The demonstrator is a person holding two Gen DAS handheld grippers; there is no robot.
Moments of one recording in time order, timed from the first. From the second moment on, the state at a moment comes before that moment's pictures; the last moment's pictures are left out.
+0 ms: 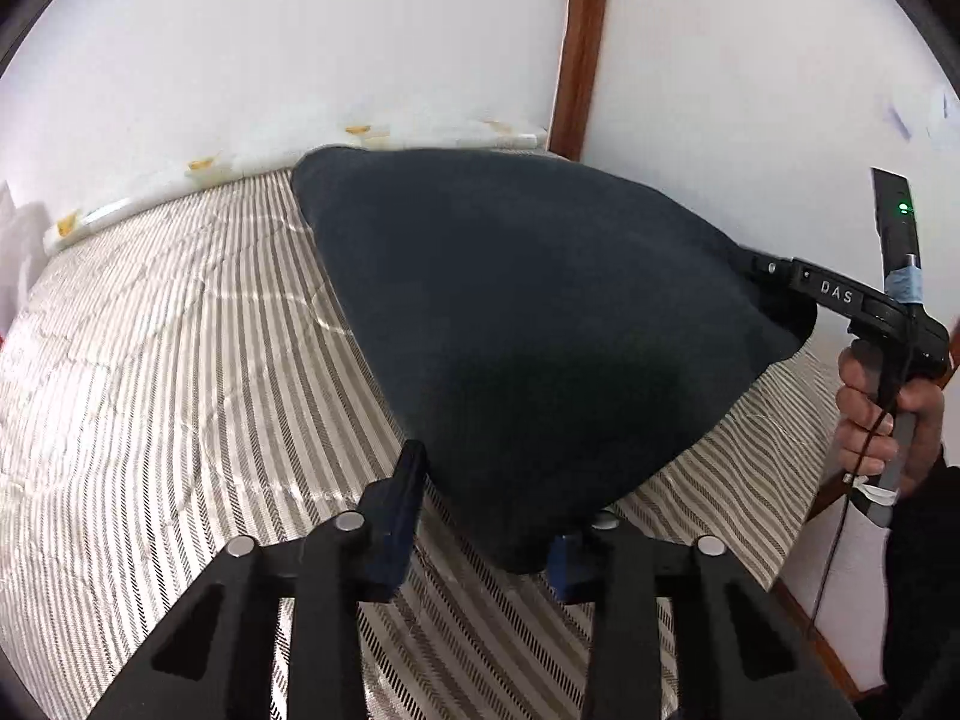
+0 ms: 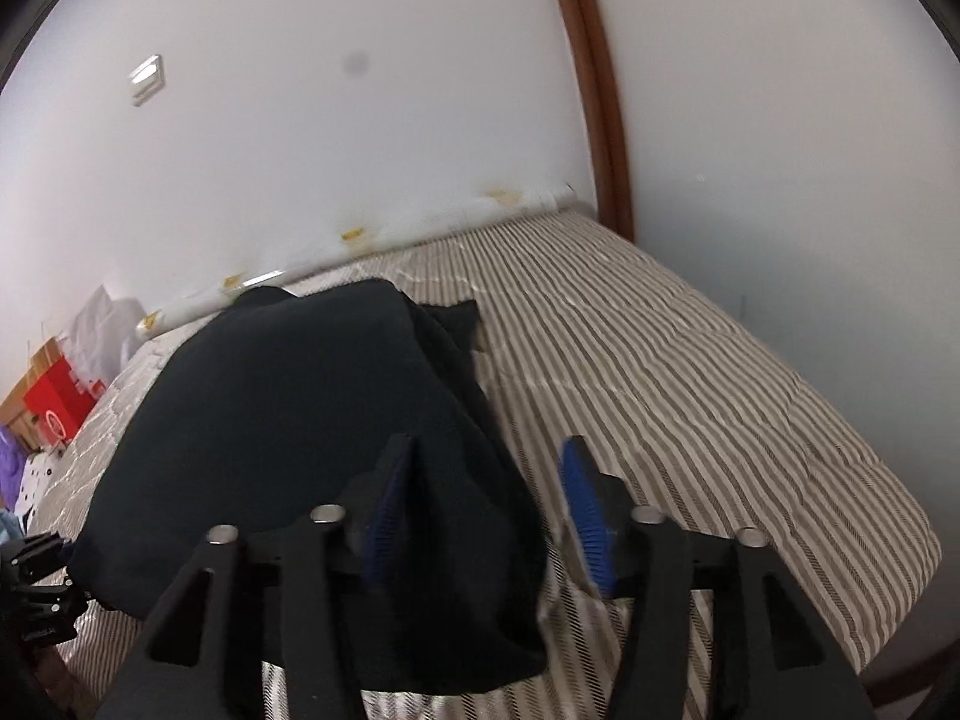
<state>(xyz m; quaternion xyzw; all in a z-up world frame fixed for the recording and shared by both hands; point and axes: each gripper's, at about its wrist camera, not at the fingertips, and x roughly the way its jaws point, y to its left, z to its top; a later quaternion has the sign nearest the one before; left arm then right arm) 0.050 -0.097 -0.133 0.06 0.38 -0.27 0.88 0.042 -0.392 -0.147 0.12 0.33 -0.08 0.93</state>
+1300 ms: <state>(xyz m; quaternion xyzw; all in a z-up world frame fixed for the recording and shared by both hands) 0.016 0.055 -0.125 0.00 0.36 -0.17 0.92 0.081 -0.254 -0.148 0.08 0.38 0.09 0.92</state>
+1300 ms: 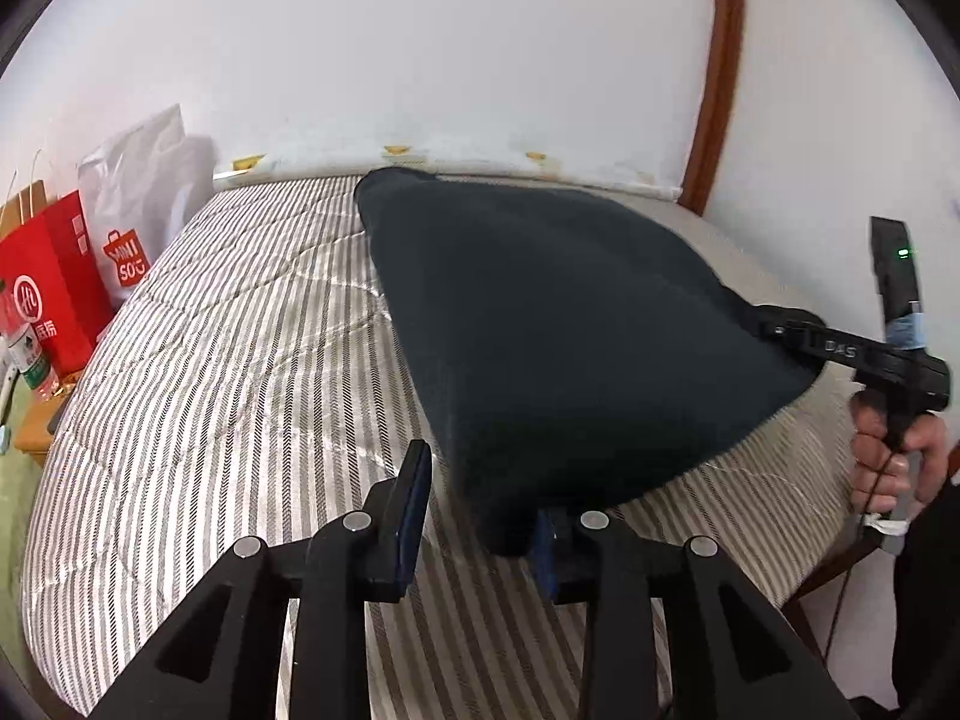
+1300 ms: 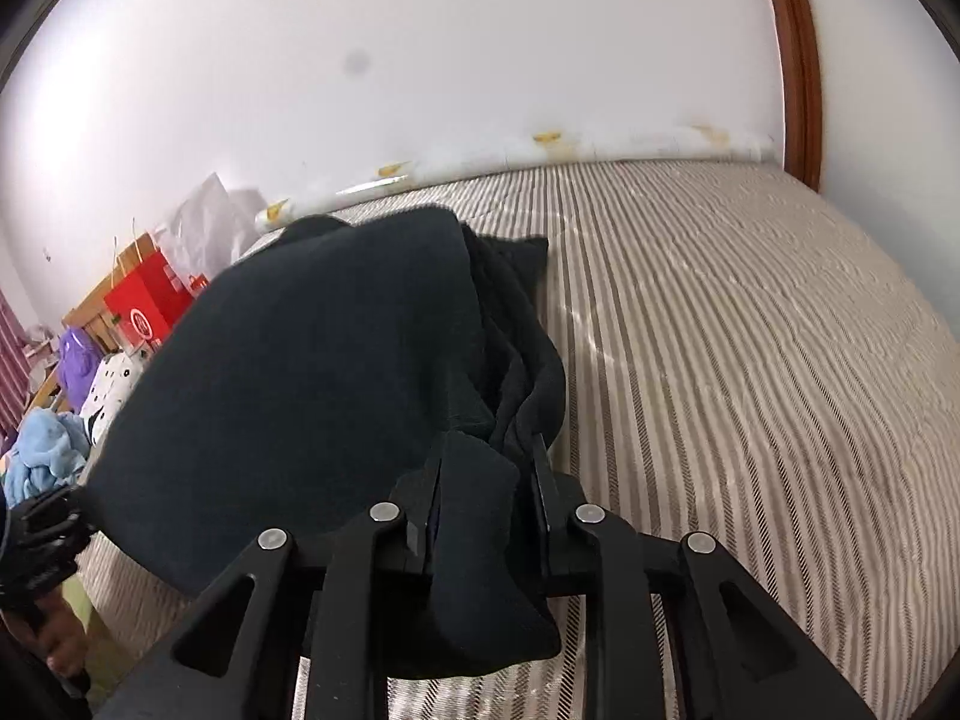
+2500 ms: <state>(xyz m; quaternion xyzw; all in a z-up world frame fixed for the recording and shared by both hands) 0.078 0.108 -0.097 -0.06 0.37 -0.11 0.92 0.239 -0.215 -0.100 0.05 0.42 0.13 0.90</state>
